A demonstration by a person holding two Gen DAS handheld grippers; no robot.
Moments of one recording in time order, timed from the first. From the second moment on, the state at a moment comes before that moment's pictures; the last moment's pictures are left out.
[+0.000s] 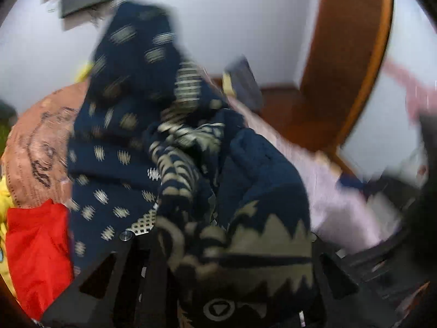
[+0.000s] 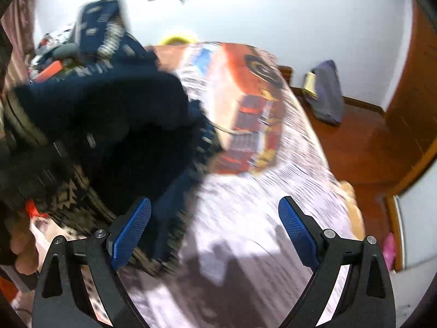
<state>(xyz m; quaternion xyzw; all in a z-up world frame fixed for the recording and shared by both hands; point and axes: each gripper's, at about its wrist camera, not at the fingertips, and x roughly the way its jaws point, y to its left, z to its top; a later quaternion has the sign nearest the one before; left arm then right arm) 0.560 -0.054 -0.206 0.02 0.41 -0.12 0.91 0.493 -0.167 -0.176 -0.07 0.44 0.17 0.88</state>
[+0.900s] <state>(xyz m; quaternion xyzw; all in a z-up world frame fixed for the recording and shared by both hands) 0.449 -0.053 -0.191 0.04 0.46 -0.22 0.86 0.446 -0.184 -0.124 -0.11 0.37 0.16 0.91</state>
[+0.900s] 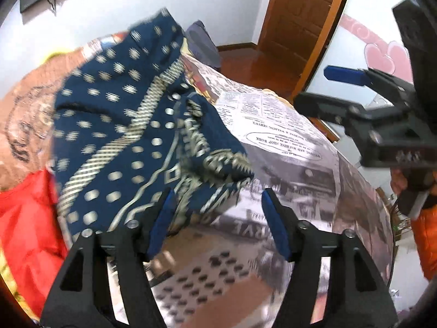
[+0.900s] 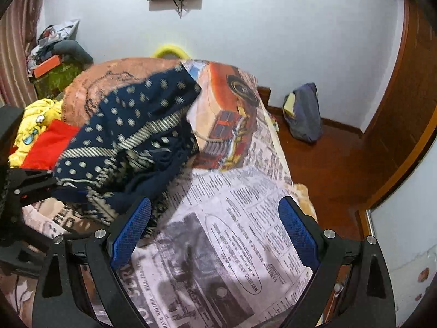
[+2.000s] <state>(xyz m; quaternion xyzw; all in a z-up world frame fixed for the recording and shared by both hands) 0.506 0.083 -0.206 0.03 0.44 -0.03 0.90 0.493 -0.181 -0.166 -0.07 0.43 0.19 0.88</state>
